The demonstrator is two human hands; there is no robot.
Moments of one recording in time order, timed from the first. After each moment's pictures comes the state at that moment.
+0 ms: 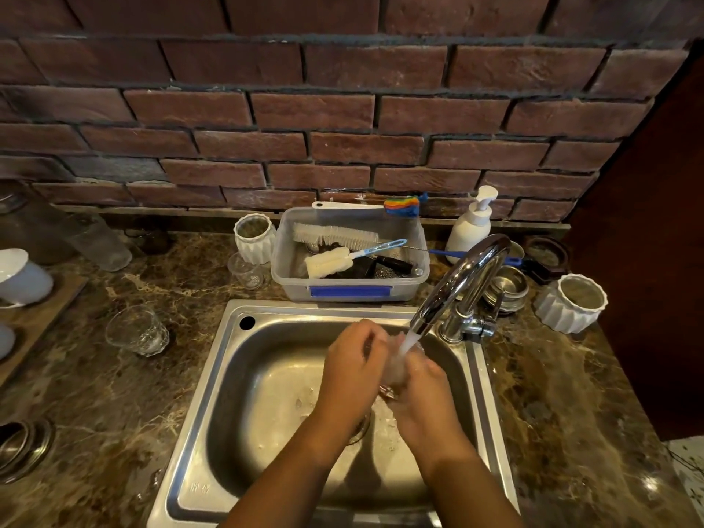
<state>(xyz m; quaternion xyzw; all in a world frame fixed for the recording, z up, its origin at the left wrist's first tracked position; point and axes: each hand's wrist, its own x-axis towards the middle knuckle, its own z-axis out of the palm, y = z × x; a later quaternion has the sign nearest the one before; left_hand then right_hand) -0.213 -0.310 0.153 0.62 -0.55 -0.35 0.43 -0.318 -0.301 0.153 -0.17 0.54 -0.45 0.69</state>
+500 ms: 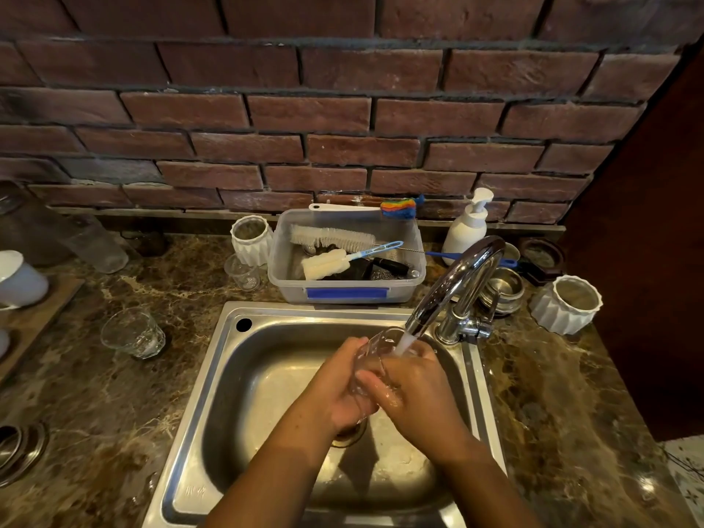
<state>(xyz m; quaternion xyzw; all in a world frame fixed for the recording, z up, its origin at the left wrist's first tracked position) -0.203 -0.311 0.157 0.50 -0.04 -0.77 0.40 -0.339 -0.302 0.161 -0.79 0.51 -0.22 0.26</state>
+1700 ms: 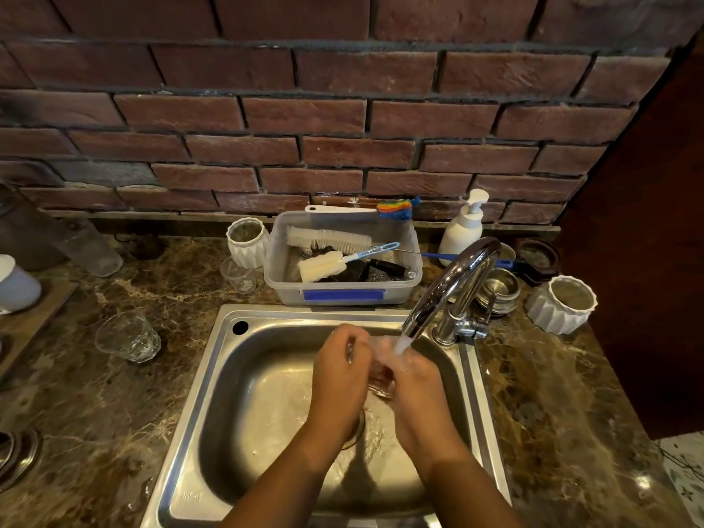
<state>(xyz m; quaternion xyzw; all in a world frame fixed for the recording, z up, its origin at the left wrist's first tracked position) -0.214 -0.307 0.152 0.64 -0.48 -0.37 0.47 -0.317 -0.301 0.168 -0.29 0.56 -0.44 0.64</state>
